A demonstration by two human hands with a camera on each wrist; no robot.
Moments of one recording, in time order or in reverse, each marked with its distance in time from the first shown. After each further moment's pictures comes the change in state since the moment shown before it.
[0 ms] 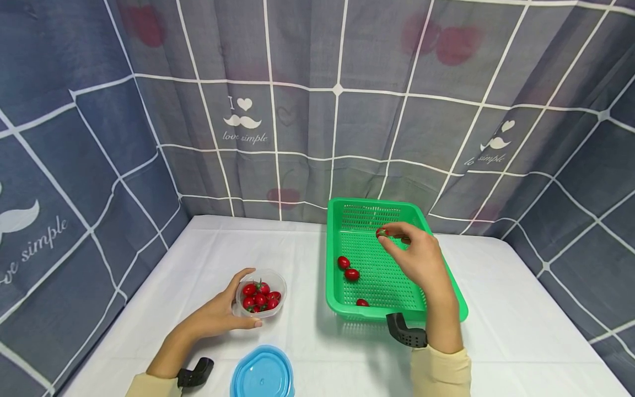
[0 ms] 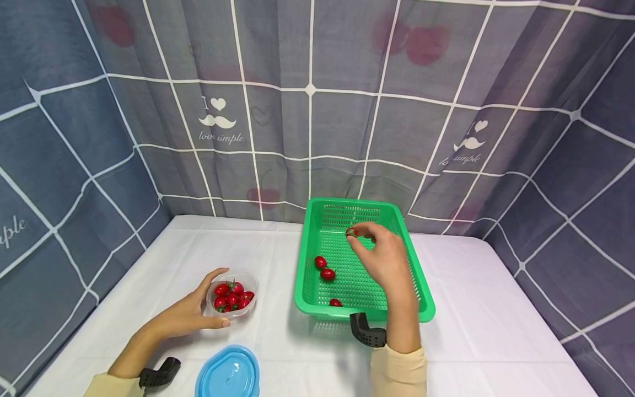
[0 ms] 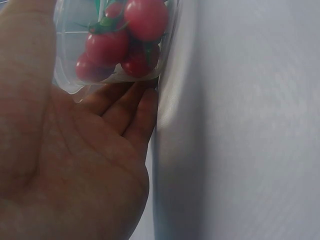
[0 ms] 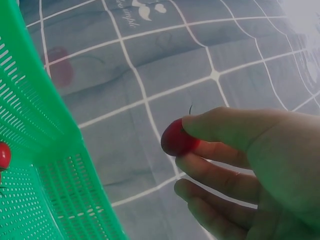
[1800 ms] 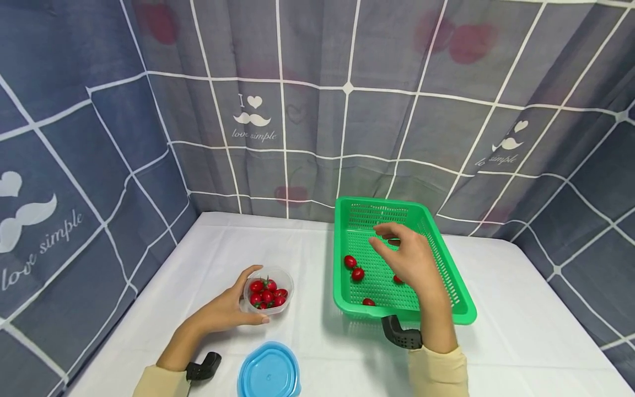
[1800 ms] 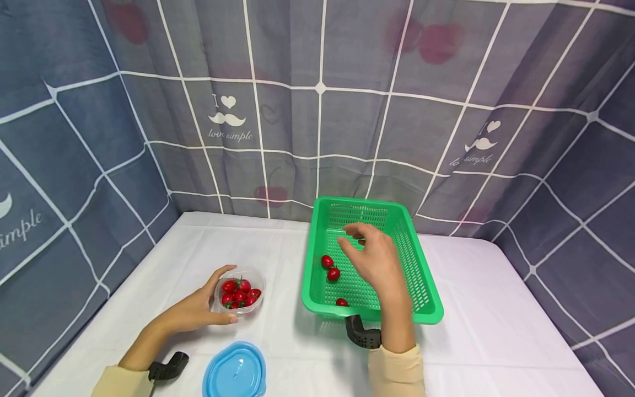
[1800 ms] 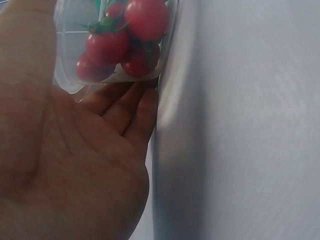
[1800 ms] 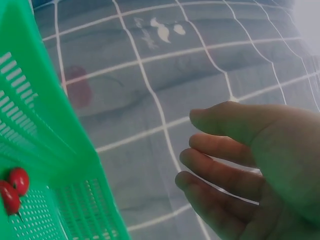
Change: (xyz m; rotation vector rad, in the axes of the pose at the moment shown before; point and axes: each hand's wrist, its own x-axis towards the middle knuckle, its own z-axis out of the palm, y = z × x) left_hand -0.002 0.003 0.000 -0.017 -0.006 -0.002; right_hand 0.002 -0.017 0.018 -0.012 -0.080 0.002
